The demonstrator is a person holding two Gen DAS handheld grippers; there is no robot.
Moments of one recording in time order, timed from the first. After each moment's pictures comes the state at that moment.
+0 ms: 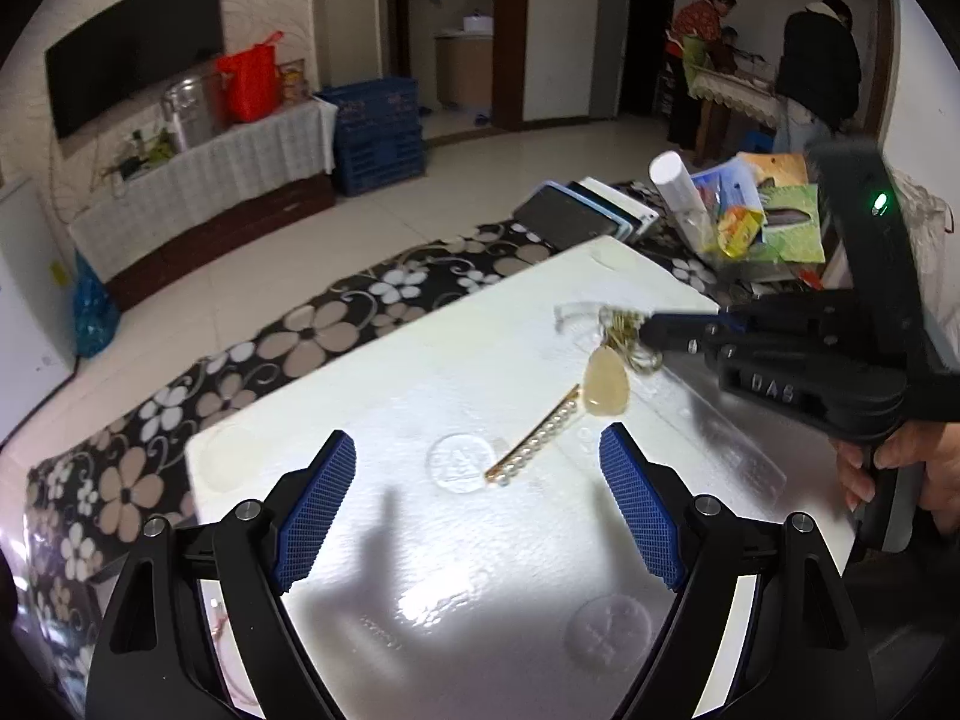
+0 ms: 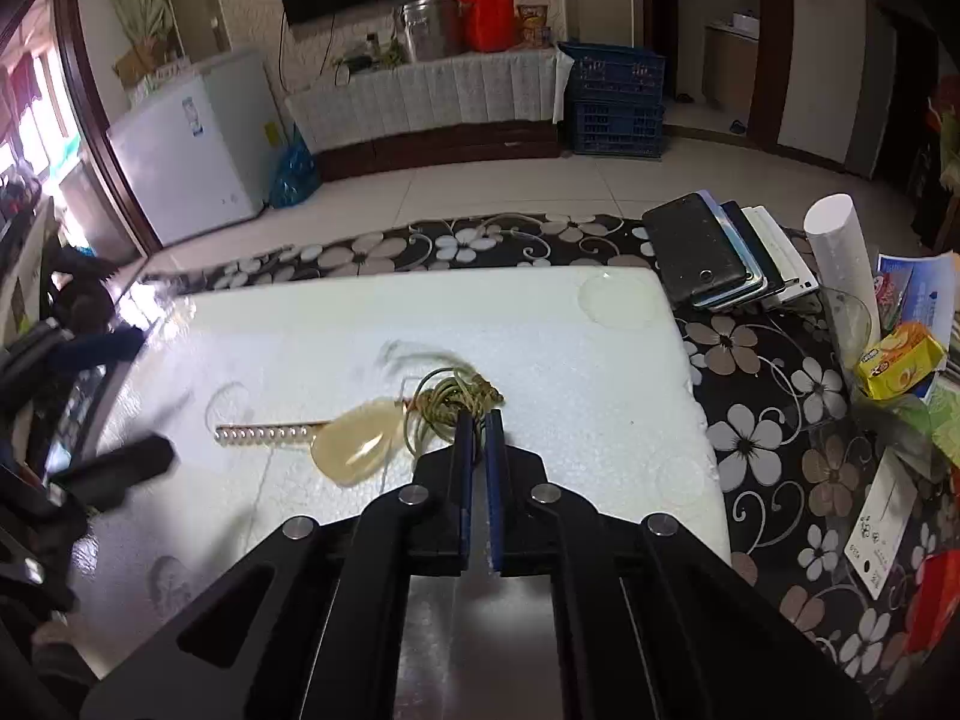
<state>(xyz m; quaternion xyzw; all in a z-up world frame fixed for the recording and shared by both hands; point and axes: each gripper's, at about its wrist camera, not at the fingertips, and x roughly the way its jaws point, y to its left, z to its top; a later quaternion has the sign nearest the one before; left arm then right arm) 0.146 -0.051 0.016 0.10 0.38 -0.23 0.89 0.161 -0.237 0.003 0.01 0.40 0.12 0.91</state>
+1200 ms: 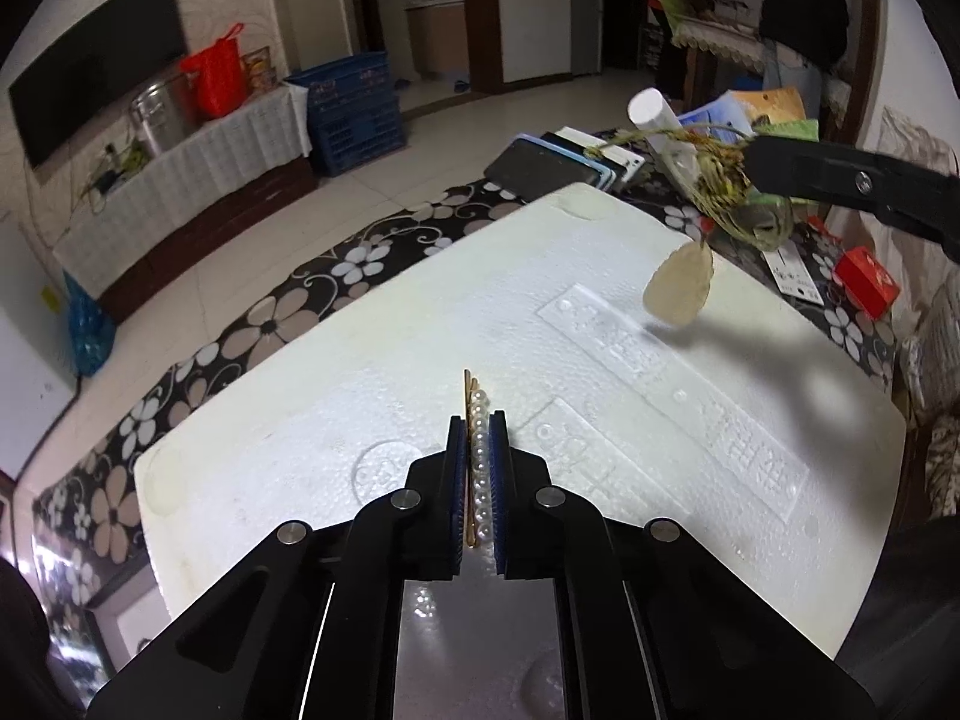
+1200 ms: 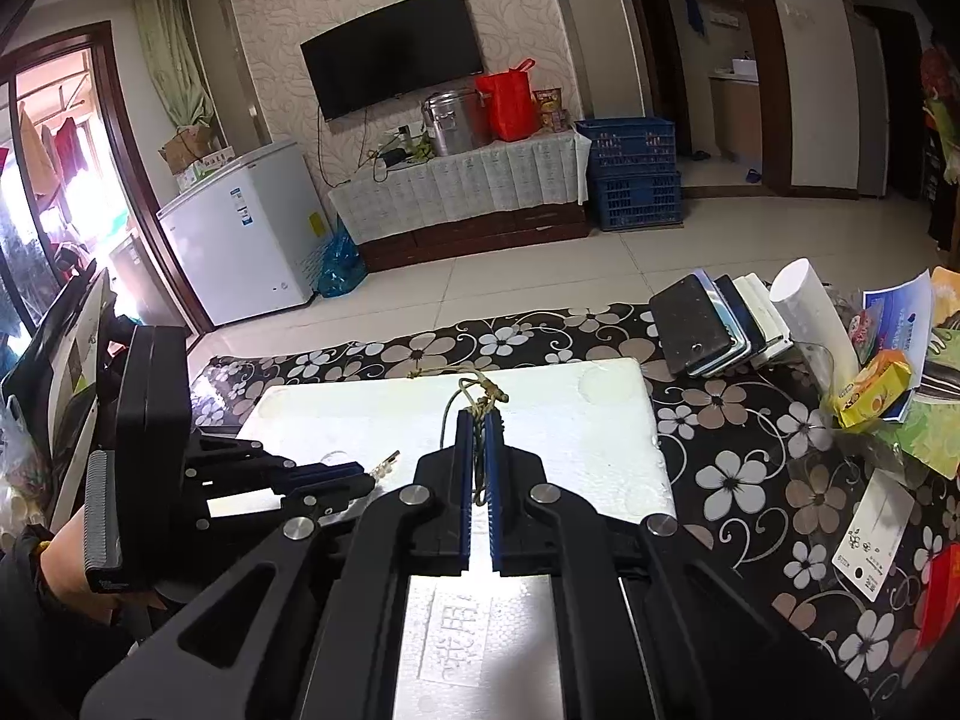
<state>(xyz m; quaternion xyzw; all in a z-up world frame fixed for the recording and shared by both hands) 0.153 -0.089 -0.005 0.15 0.40 -0.23 0.87 0.120 -0.260 0.061 0.06 0.31 0.17 0.93</state>
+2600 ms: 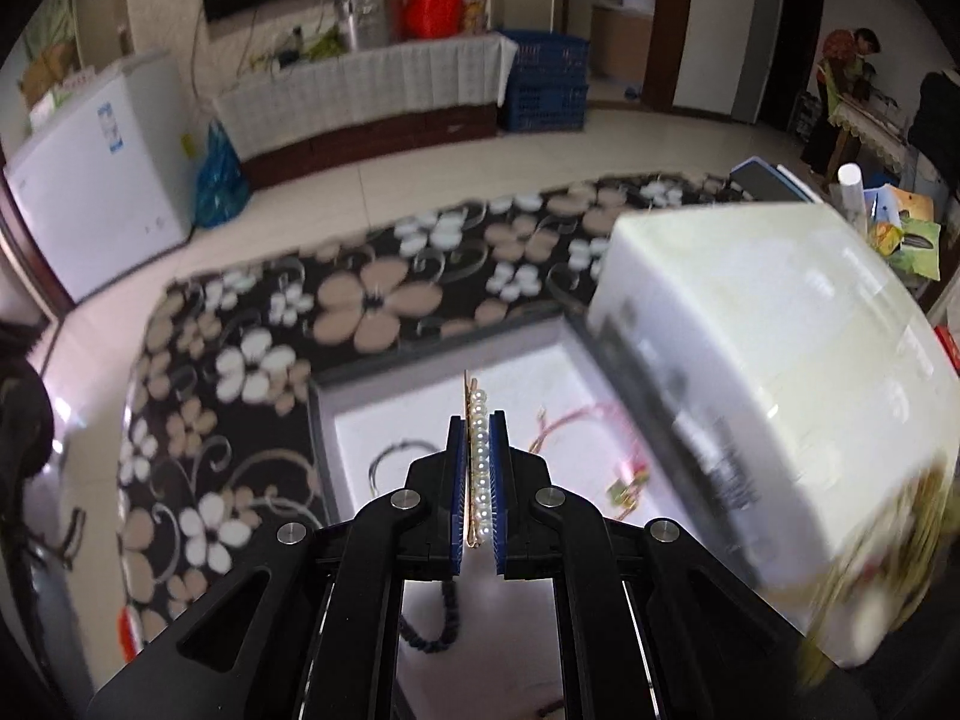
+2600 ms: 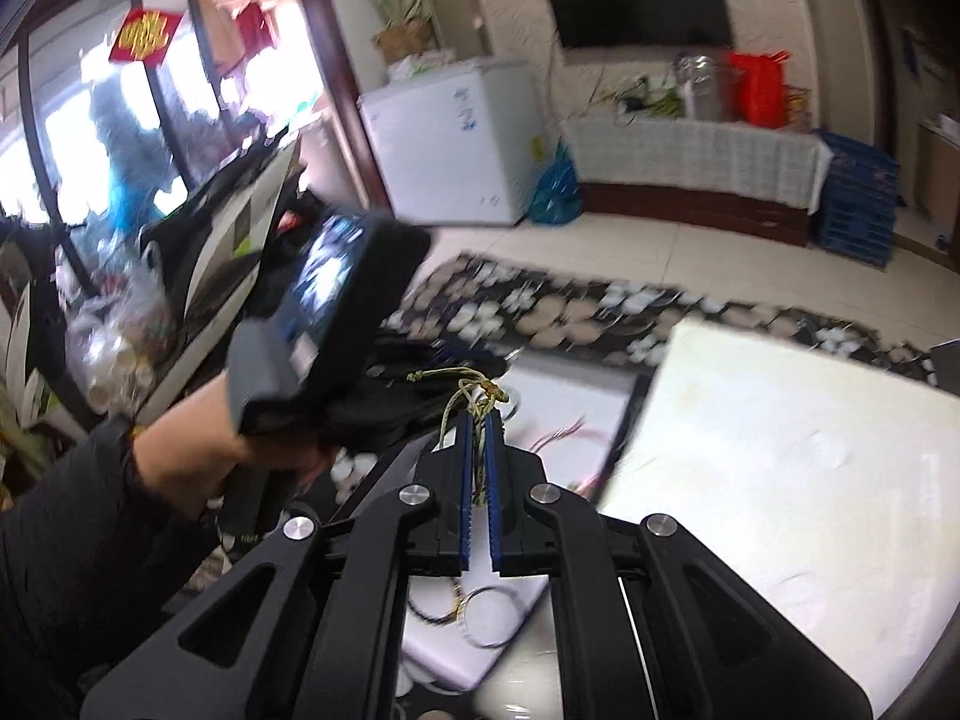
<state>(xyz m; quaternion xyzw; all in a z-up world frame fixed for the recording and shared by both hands) 0.115 0.181 -0.025 0.04 0.44 -0.08 0.89 0.044 0.004 0.044 -0.03 0.36 0.39 0.85</state>
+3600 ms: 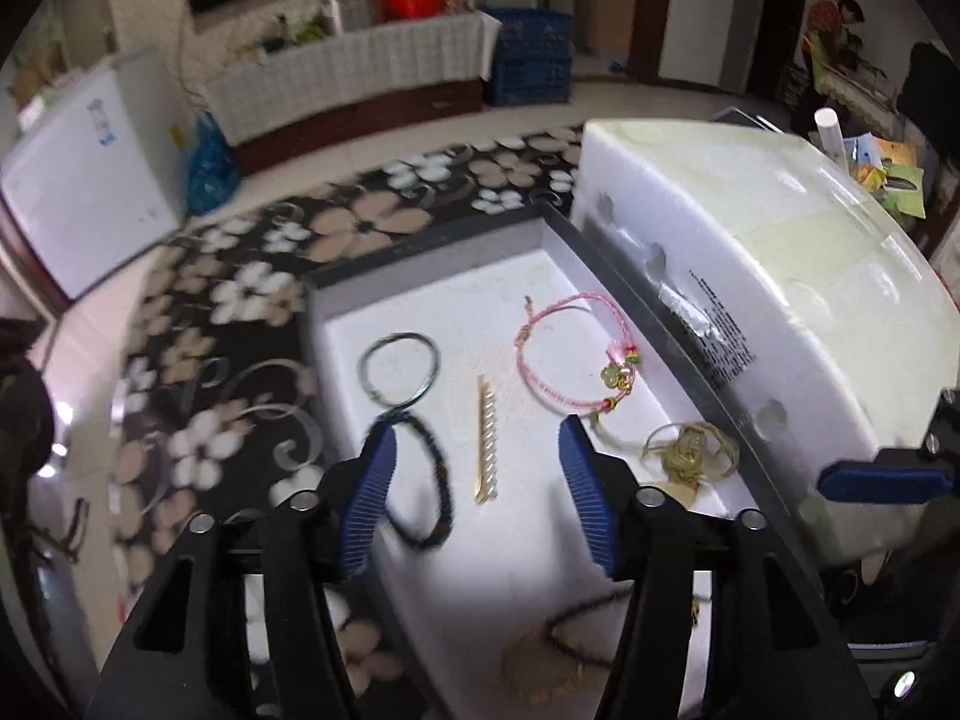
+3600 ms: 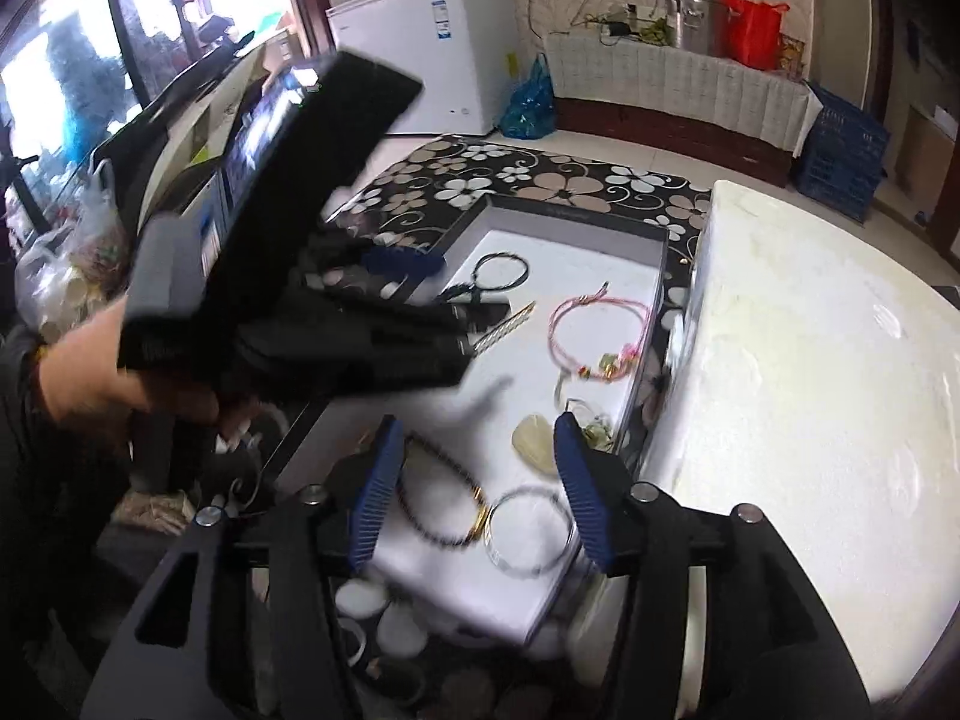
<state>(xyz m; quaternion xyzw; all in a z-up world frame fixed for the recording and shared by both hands) 0.057 0.182 -0.039 0.07 0.45 -0.07 0.89 -0.010 0.025 -0.005 -0.10 0.41 0.34 0.84</state>
